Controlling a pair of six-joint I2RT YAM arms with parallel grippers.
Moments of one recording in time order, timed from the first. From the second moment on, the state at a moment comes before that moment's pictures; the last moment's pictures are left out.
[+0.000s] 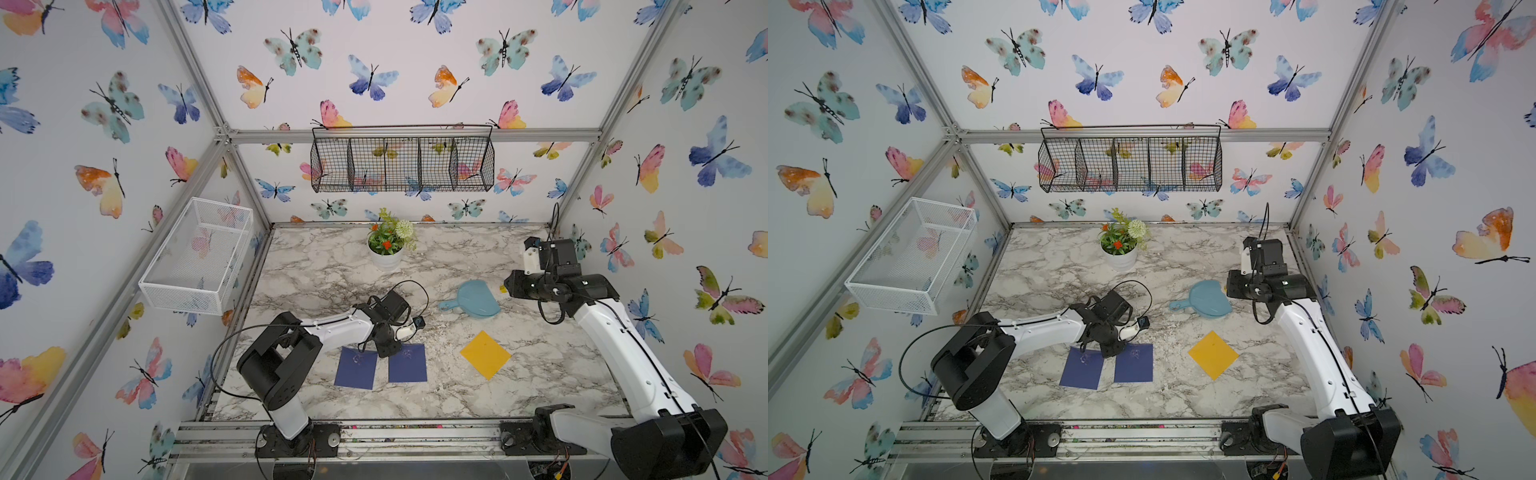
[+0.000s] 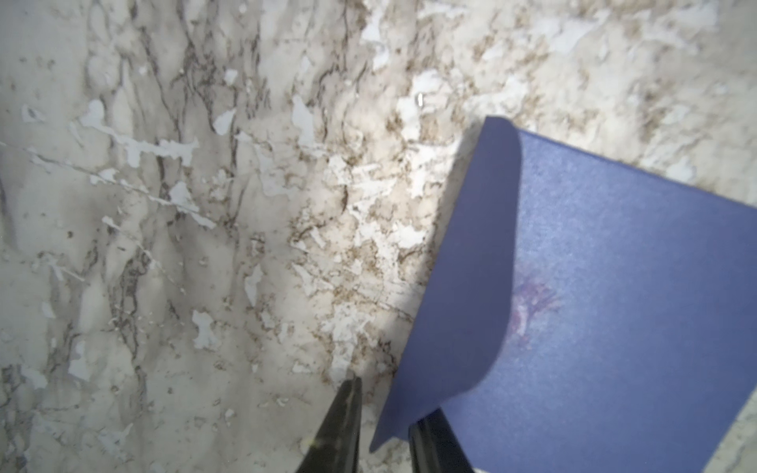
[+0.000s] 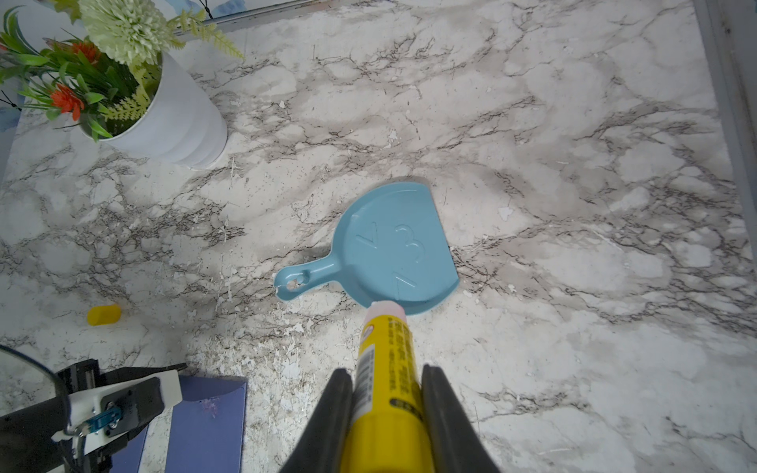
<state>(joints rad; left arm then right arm) -0.77 1.69 0.94 -0.48 0.08 0.52 0.19 1.21 1.19 -0.86 -0.08 0.22</state>
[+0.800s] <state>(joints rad) -0.76 1.53 0.78 -0.34 0.27 -0.02 0.19 1.21 1.19 -0.86 -0.13 0.22</state>
